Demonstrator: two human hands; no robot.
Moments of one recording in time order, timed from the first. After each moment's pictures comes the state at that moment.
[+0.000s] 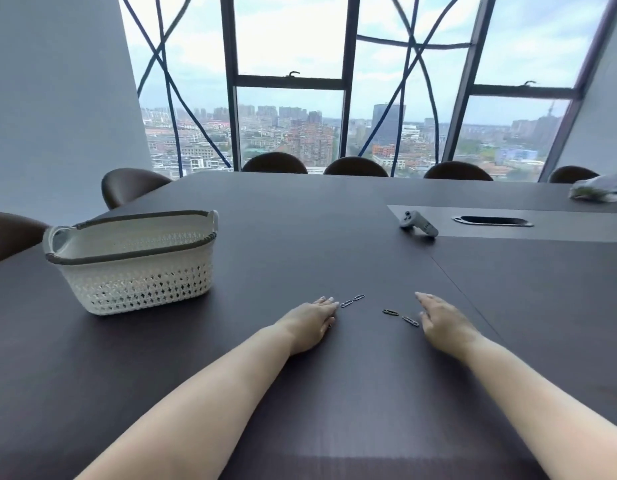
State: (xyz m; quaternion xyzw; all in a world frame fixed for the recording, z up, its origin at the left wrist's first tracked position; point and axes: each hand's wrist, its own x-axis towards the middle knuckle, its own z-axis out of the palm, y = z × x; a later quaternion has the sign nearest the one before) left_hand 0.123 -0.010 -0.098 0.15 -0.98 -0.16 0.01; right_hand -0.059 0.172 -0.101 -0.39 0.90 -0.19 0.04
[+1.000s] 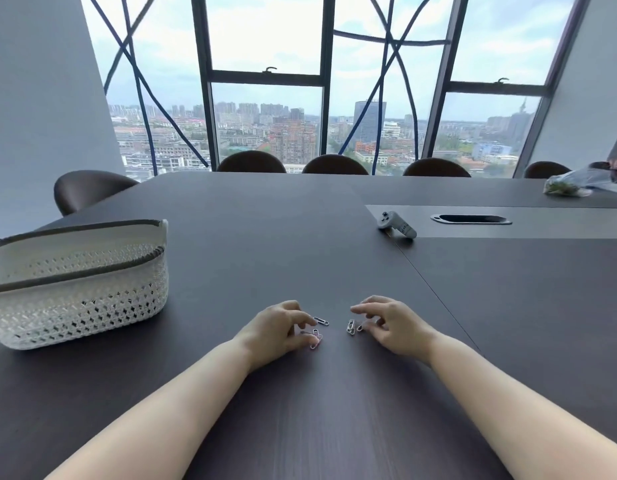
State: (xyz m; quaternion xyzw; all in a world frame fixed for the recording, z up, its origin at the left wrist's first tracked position) left_hand 0.103 -0.027 -0.098 0.11 -0.96 -0.23 0.12; right_hand -0.072 0.142 -0.098 -0.55 0.78 -0.28 0.08
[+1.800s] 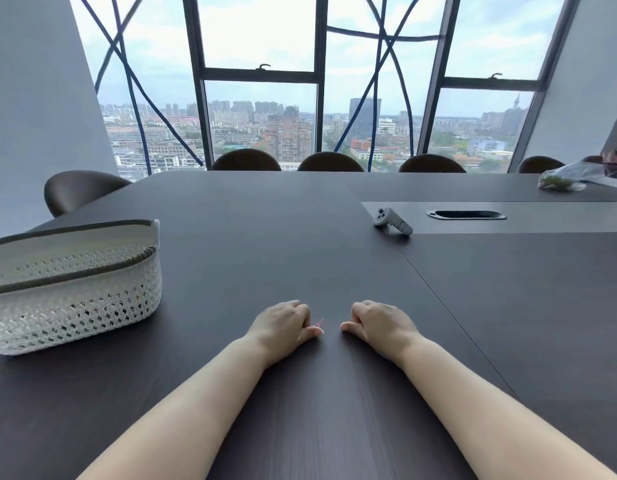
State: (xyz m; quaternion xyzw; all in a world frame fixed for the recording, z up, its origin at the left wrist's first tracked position) left_hand 0.080 -0.014 -0.097 0.17 -0.98 -0.08 0.08; right_hand -0.054 0.127 -0.096 -0.50 0.86 -0.10 0.00
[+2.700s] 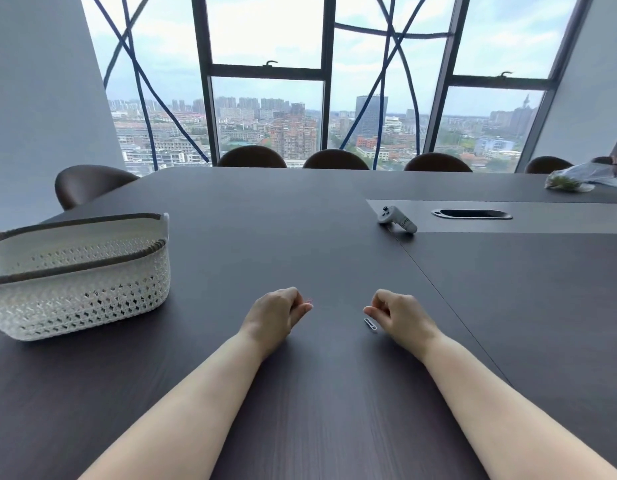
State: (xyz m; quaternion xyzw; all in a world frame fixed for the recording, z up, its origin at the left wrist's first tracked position) left_hand 0.097 -0.017 -0.097 0.22 -0.92 -0.20 0.25; right_hand -0.066 0.149 -0.097 -0.43 0.85 -0.30 0.03
